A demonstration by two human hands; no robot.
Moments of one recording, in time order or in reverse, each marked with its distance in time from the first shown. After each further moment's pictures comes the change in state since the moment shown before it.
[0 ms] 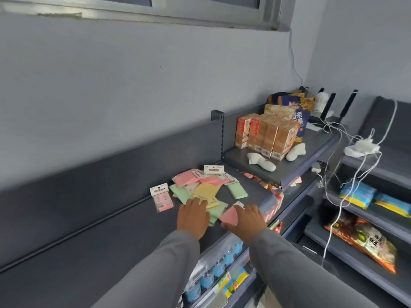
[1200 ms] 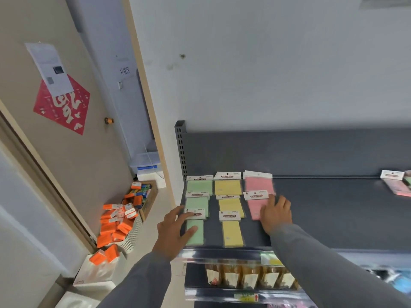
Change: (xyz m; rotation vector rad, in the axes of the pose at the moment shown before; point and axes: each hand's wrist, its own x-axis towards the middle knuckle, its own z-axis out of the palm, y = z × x) left_hand -0.648 -0.495 -0.030 -0.286 0.394 -0.658; right_hand -0.255 -0.572 0.130 0.193 0.063 -0.332
